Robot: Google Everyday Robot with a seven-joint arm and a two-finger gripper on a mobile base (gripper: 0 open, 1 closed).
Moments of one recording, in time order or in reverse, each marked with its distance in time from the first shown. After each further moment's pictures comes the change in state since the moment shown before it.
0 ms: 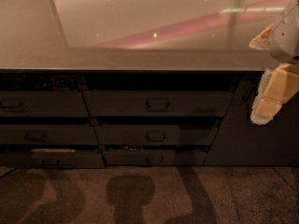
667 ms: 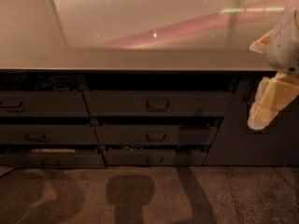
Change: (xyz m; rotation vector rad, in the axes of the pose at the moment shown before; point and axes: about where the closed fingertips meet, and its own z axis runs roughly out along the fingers) arm 0.005 0.000 0.011 0.056 0.012 -0.001
